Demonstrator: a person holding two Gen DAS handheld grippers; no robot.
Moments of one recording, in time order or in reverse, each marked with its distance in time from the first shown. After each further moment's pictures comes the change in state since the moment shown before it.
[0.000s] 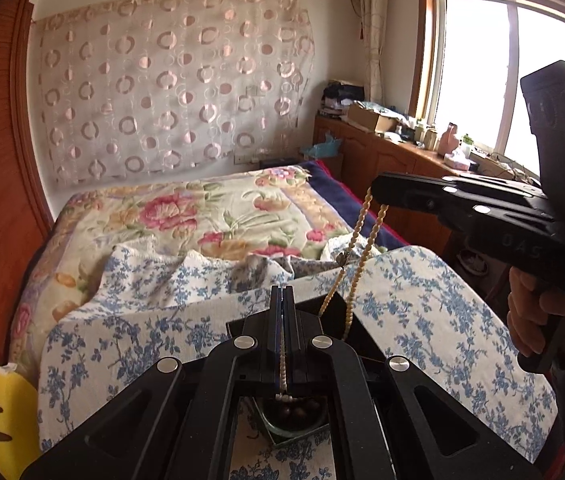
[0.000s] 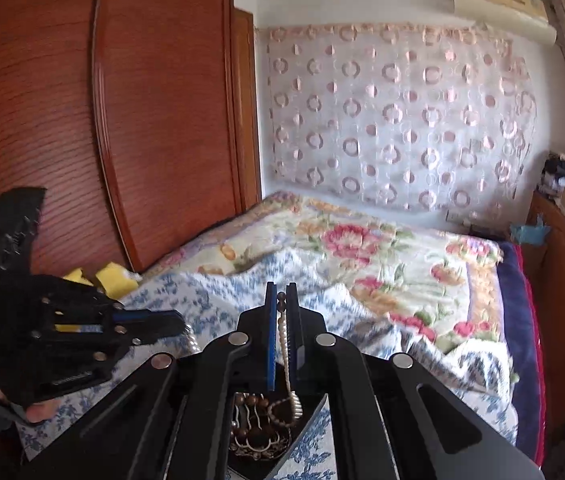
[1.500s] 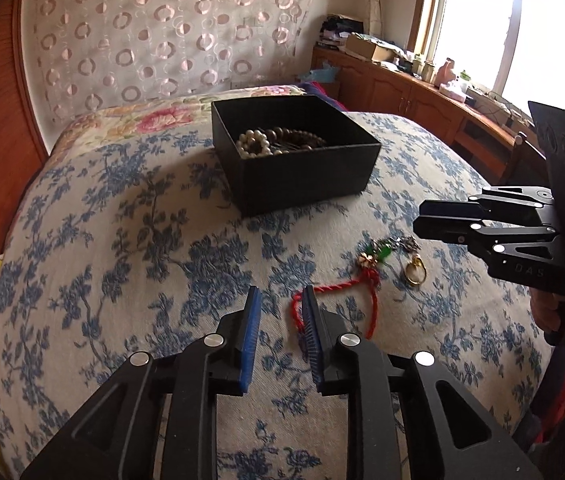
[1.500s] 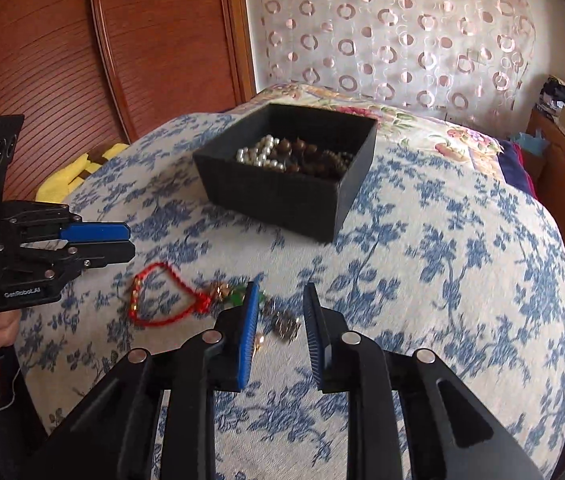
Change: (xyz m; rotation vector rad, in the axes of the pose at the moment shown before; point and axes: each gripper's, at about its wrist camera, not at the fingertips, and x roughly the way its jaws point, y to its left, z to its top) left arm -0.037 -0.026 -0.164 -0.020 0.229 -0.016; right arm -0.029 0.059 -0.193 0.060 0.316 -0.017
